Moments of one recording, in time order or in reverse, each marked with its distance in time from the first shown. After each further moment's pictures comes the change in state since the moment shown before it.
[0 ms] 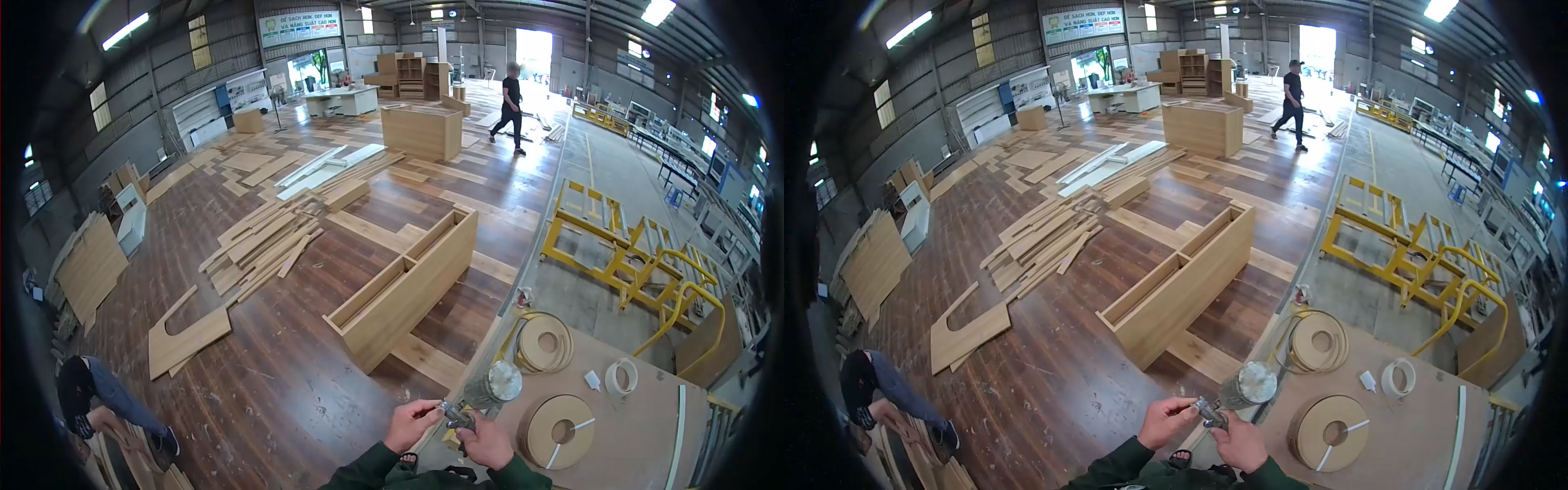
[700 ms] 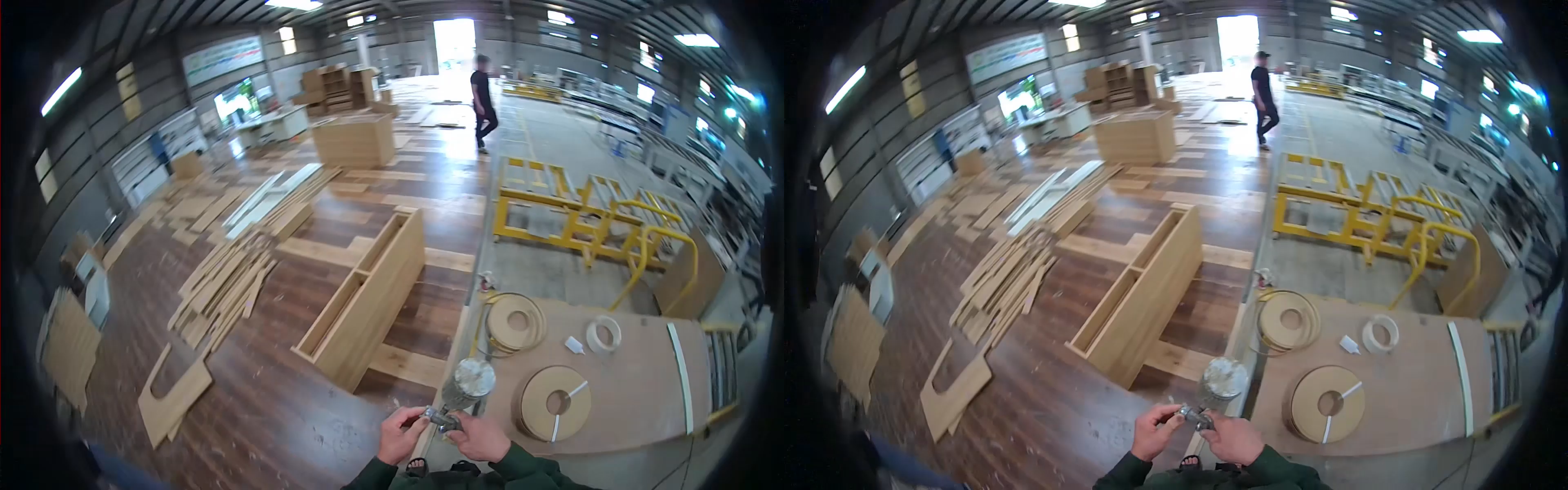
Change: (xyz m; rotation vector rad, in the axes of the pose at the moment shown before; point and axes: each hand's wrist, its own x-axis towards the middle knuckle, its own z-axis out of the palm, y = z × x) left_hand 0.010 0.001 0.017 0.270 -0.005 0.205; right_hand -0.010 0.011 -0.013 -0.056 0.038 0.026
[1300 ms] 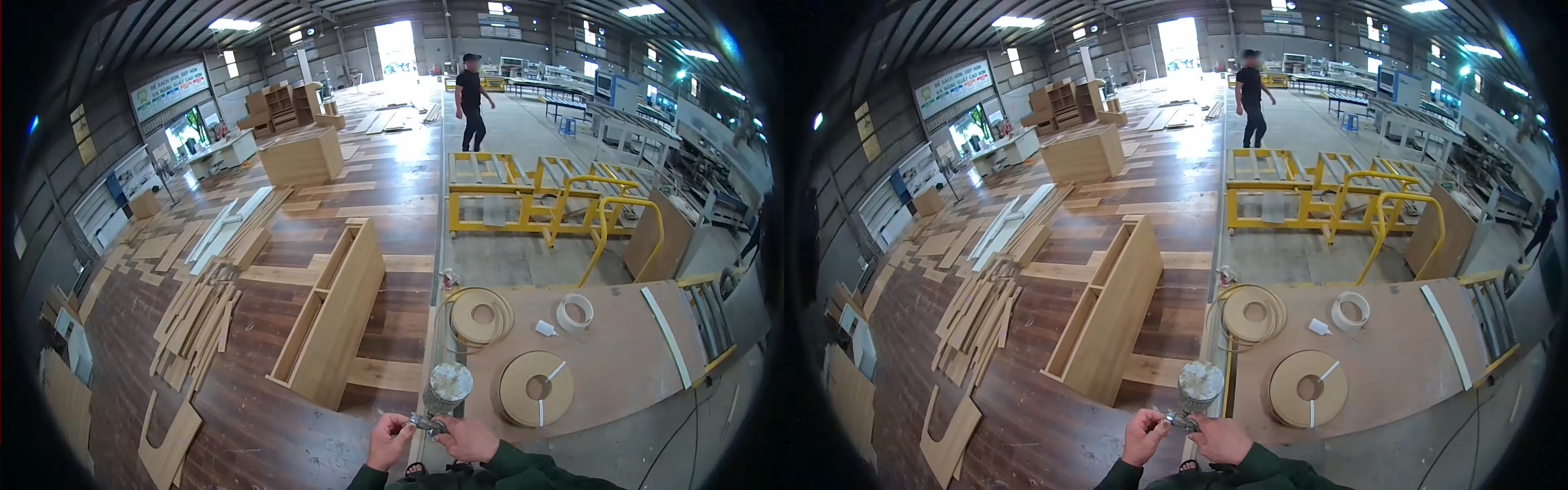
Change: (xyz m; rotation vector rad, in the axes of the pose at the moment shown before) left_hand 0.010 -0.028 0.027 -0.193 -0.187 -0.156; right_hand -0.016 0.026 -0.012 0.025 0.017 0.001
